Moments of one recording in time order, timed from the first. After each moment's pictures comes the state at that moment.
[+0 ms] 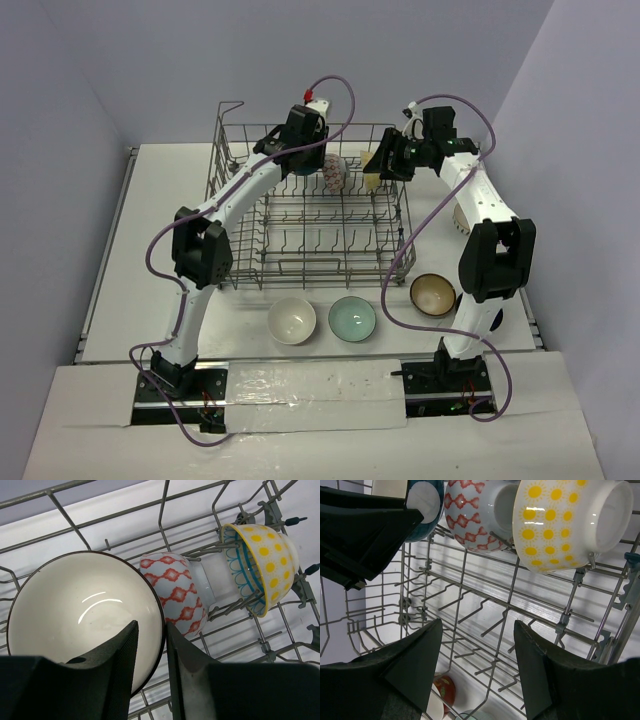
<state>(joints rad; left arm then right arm) -0.57 2.27 2.23 -0.54 -0.11 -0.20 0.08 1.84 1.68 -0.63 -0.58 0.35</state>
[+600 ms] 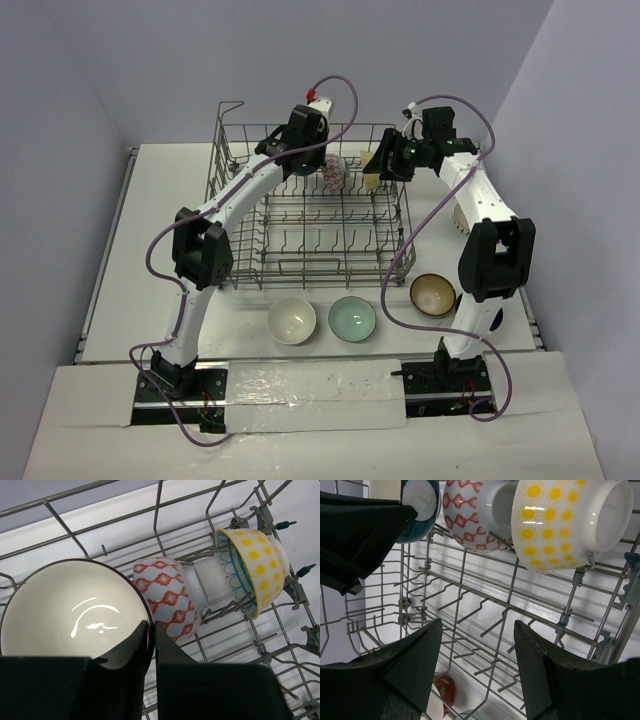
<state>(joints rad) -0.58 2.27 2.23 -0.52 -0.11 -0.19 0.08 1.84 1.68 -0.63 -0.58 0.35</state>
